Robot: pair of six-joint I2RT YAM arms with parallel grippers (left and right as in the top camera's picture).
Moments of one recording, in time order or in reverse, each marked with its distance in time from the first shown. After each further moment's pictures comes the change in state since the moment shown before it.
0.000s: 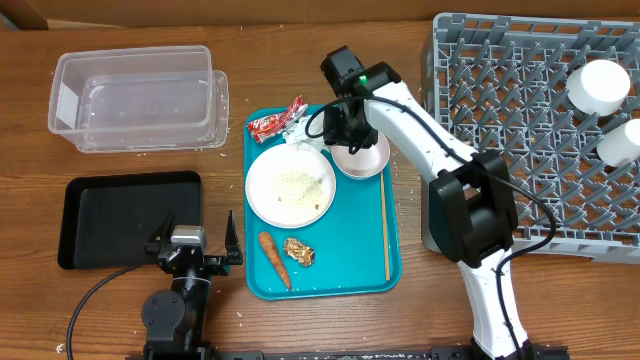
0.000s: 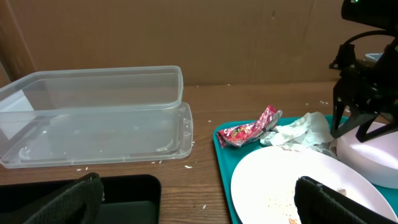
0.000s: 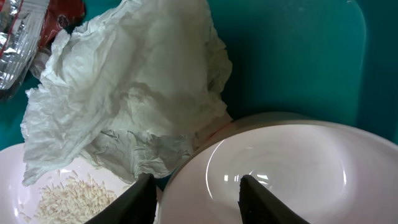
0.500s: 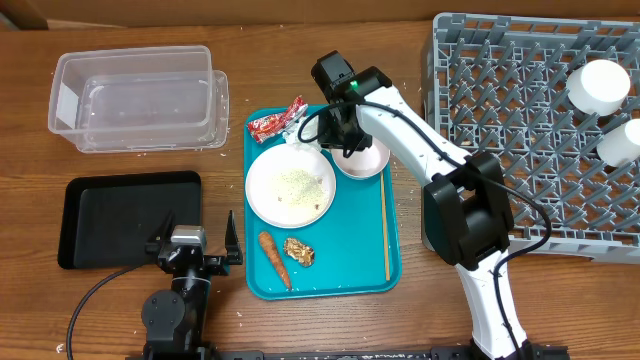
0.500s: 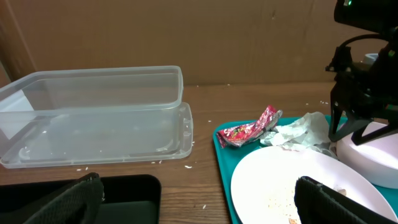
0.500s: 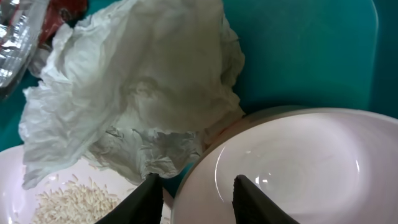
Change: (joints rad) left arm 0.000 0.000 0.000 0.000 0.000 0.000; right arm 0.027 0.000 -0.013 0.014 0.048 0.040
